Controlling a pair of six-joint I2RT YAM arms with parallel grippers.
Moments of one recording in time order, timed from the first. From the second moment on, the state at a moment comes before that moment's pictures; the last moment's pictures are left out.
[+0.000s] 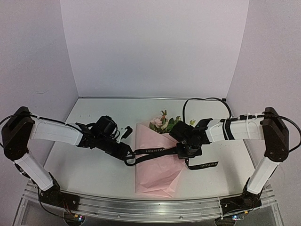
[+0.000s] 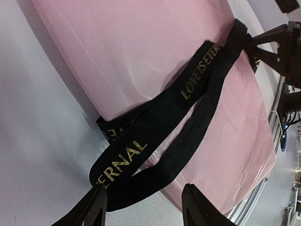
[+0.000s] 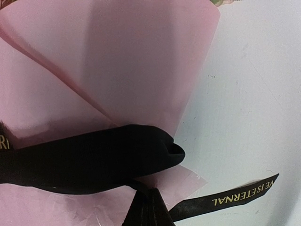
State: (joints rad) left arm -0.79 1.57 0.81 -0.12 0.36 -0.36; right arm 0.91 1.74 1.11 -0.70 0.33 0.77
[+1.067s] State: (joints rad) left arm -0.79 1.73 0.88 -0.13 0.18 -0.36; right arm 0.91 1.74 1.11 -0.70 0.33 0.74
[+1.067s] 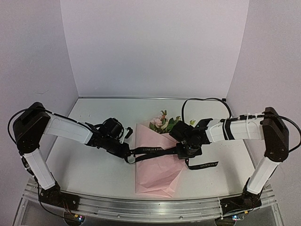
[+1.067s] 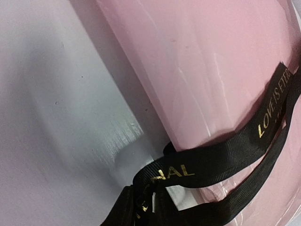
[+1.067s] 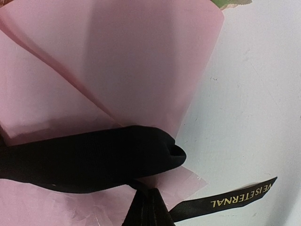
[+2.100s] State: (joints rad) left arm -0.69 1.52 0.96 0.08 0.20 -0.55; right arm 0.92 1.62 1.09 -0.69 0.29 0.60
